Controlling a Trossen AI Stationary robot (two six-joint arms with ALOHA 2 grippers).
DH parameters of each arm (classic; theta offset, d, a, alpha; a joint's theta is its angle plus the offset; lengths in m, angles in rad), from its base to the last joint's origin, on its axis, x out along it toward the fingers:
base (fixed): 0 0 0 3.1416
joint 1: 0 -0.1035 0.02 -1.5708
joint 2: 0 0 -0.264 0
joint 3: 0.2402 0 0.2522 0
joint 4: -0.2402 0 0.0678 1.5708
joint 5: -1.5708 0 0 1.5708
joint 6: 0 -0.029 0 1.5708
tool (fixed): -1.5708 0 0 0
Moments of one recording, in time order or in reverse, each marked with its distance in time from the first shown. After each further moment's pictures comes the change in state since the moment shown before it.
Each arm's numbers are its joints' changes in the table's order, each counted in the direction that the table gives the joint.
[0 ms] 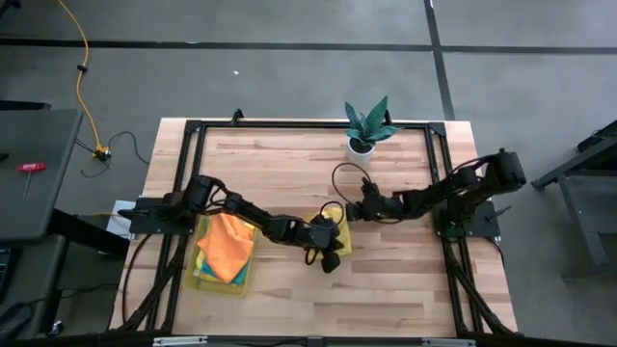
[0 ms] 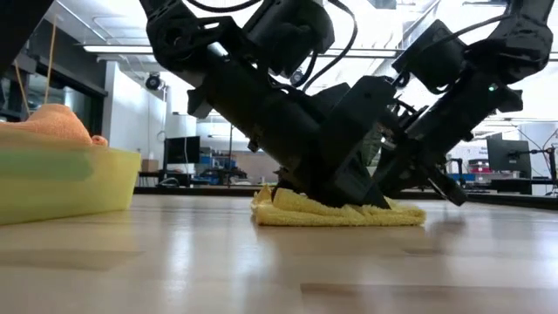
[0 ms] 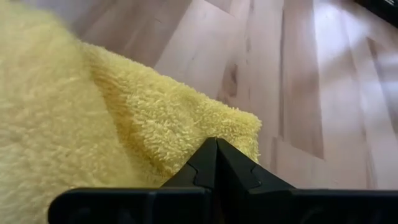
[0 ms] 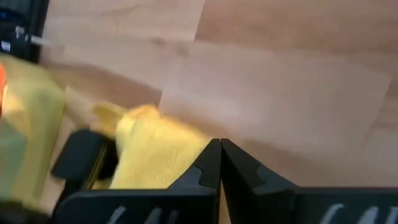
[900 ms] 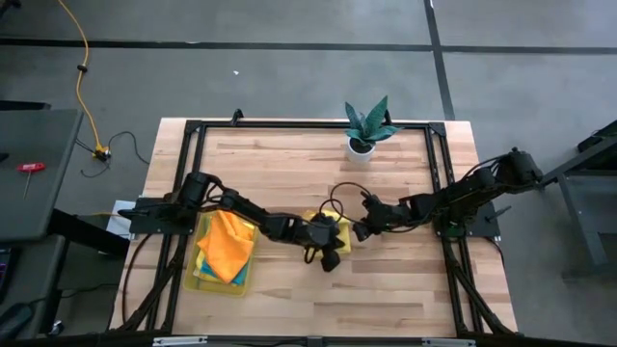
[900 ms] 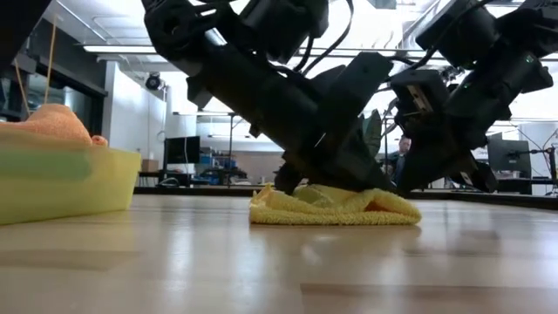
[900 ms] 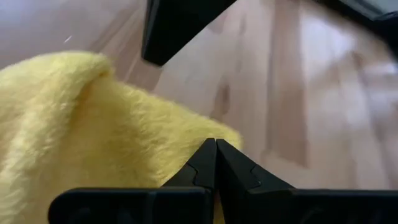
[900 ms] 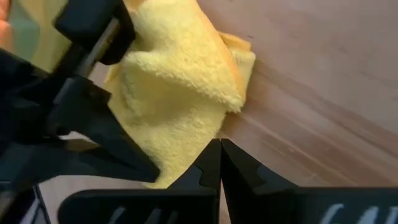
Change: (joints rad) left arm -0.026 0.064 -0.005 0.027 -0.017 -0.046; right arm -0.129 0.141 -0.003 -0.173 -0.149 0.080
